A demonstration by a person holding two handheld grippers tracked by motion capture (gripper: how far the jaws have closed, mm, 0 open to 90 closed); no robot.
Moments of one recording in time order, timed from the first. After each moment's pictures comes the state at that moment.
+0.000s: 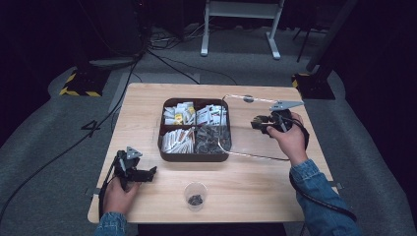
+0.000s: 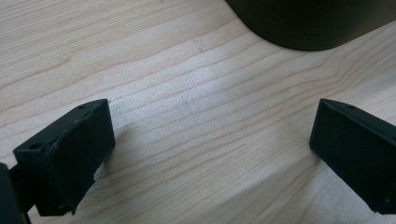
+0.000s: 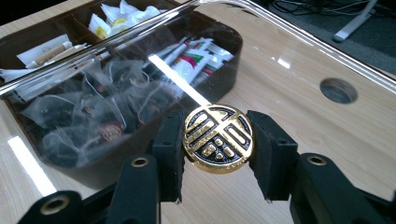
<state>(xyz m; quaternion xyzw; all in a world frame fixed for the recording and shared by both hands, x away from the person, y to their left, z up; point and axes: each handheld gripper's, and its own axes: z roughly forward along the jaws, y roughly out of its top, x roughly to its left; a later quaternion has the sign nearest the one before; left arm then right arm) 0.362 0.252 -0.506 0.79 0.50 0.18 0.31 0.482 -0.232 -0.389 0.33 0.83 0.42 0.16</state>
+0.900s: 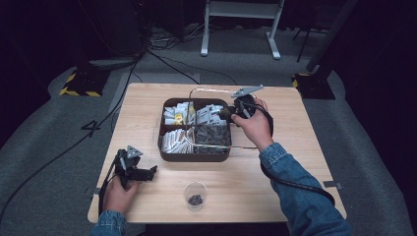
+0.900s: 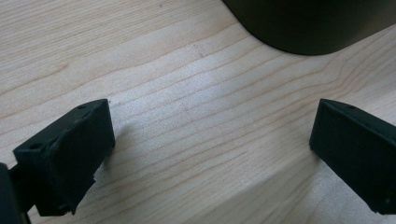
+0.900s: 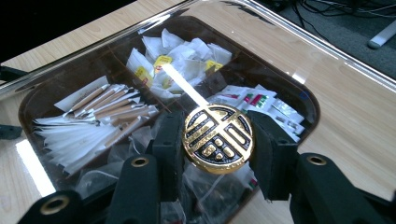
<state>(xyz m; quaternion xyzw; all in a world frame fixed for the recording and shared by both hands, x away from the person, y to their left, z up) 0.366 0.251 -0.506 0.79 0.50 0.18 0.31 0.507 -0.125 -0.367 0.31 0.85 0.40 0.13</state>
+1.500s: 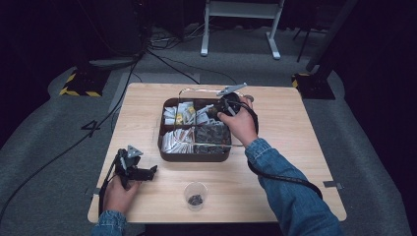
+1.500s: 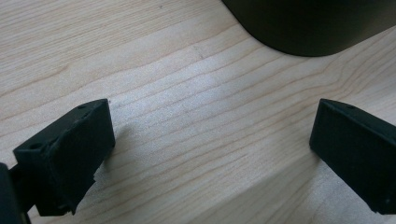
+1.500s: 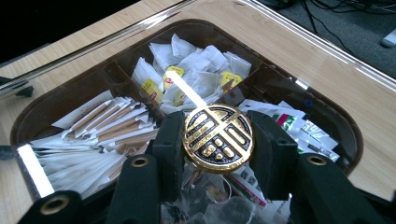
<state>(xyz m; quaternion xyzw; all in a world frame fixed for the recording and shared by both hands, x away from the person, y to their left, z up) 0.366 0.251 -0.506 0.79 0.50 0.18 0.31 0.521 -0.087 -0.378 0.31 0.86 0.40 0.12</state>
